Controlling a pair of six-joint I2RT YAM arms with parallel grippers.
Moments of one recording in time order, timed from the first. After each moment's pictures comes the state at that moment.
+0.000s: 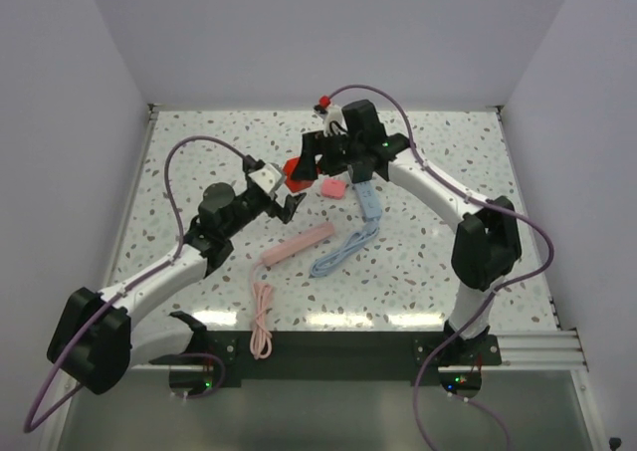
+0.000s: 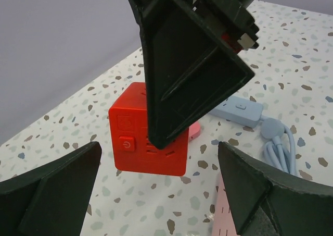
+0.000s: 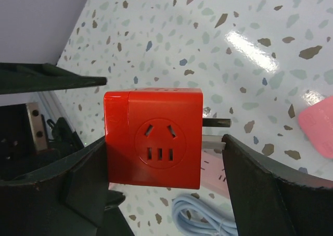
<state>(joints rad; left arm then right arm) -0.50 1.14 0.58 0.53 0.23 0.18 0.57 1.85 1.62 -0.41 -0.49 0.33</state>
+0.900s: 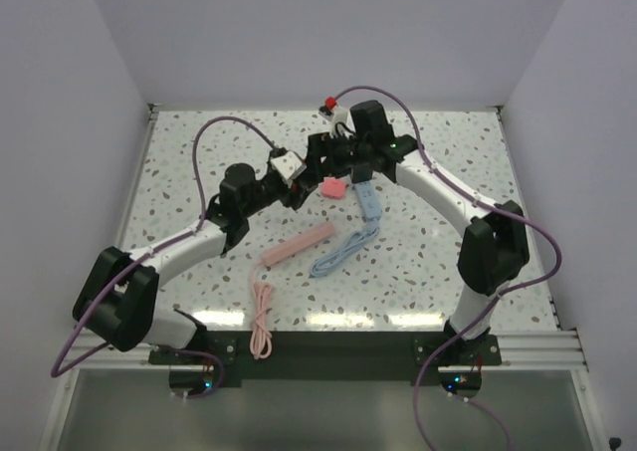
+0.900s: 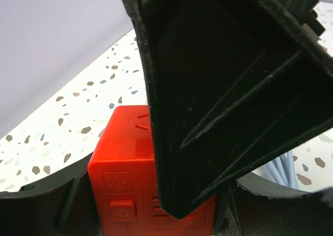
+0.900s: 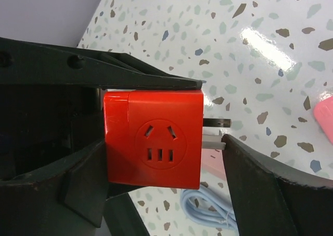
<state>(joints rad) -0.51 1.39 0.74 0.53 0.34 0.20 0.55 1.79 1.57 -0.41 -0.59 0.33</state>
